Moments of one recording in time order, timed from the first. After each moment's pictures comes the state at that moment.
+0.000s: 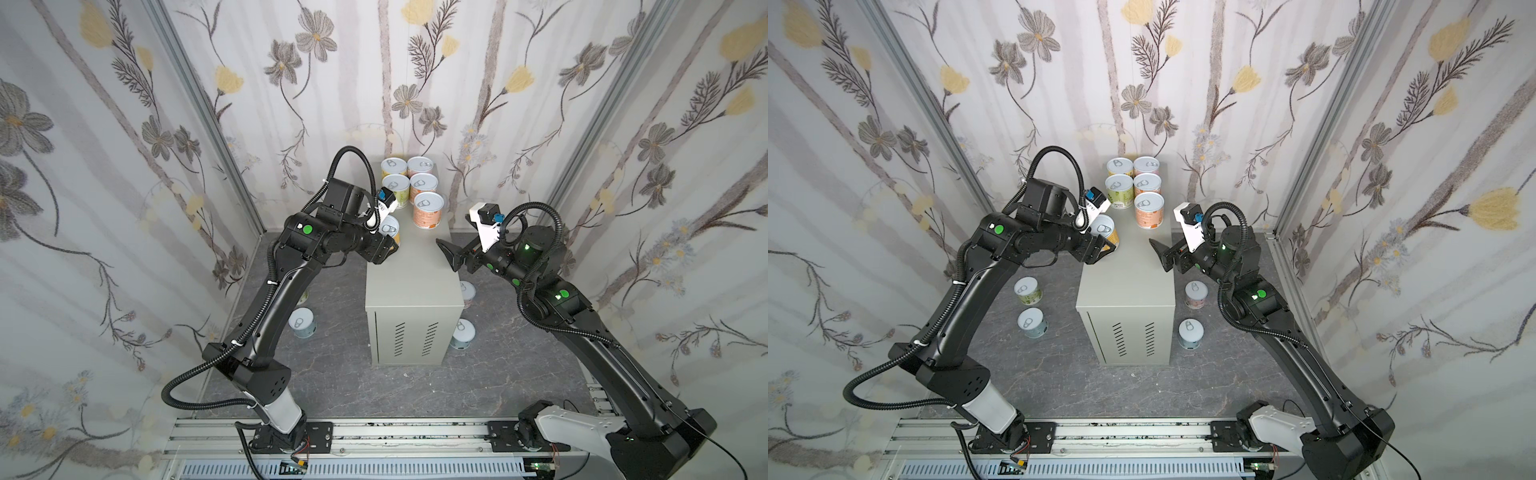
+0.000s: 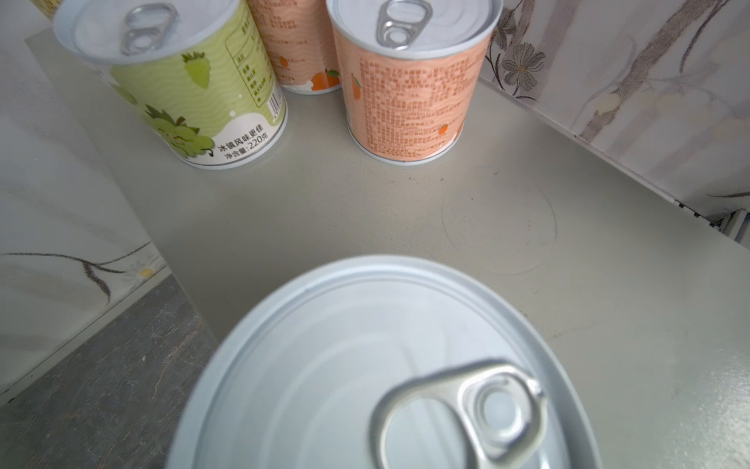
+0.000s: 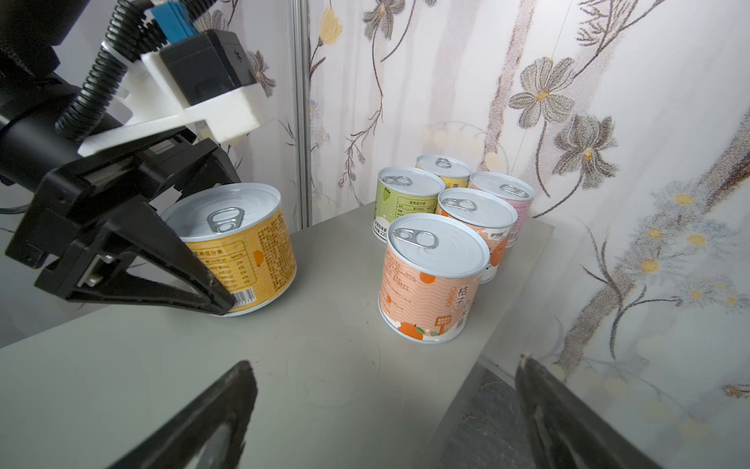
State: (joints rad) left arm -0.53 1.67 2.11 -1.14 0.22 0.19; right arm 0.49 1.16 1.26 -0.13 -0.26 -0.14
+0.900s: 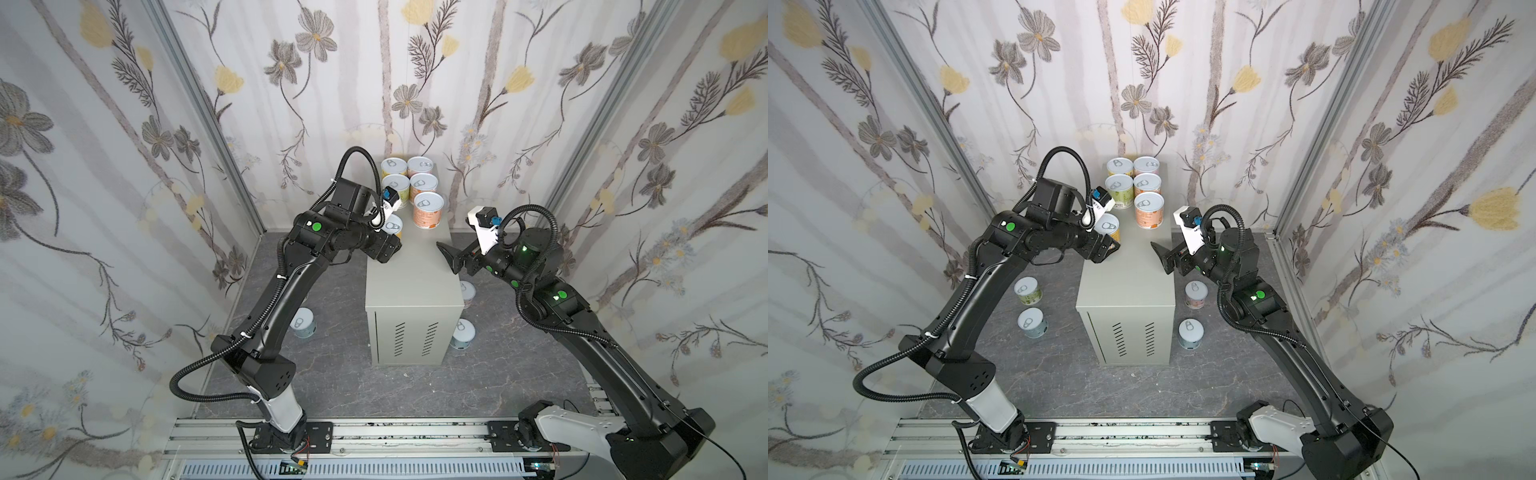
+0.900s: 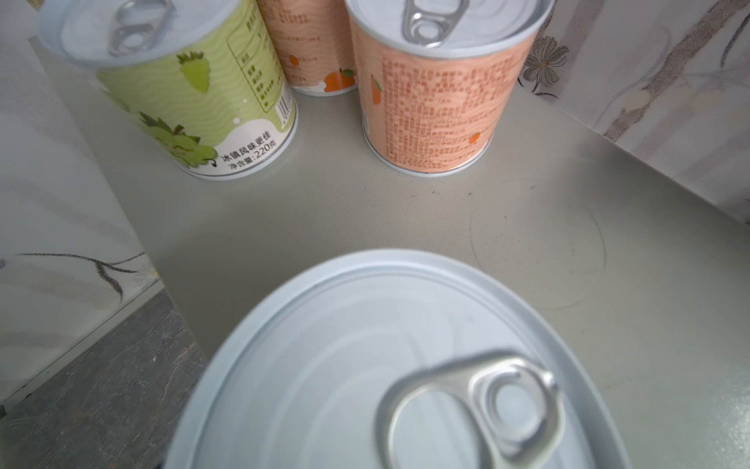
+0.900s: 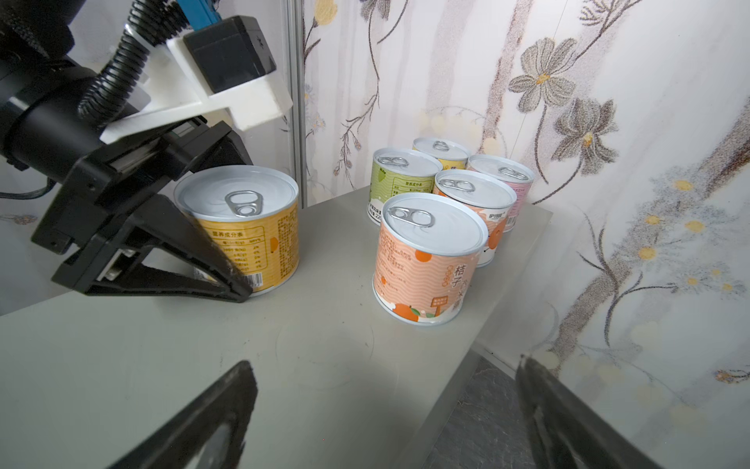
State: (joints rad) left arm -0.54 1.71 2.12 -1.12 0.17 0.19; right arm 0.48 1.16 1.24 -0.13 -0.25 -0.15
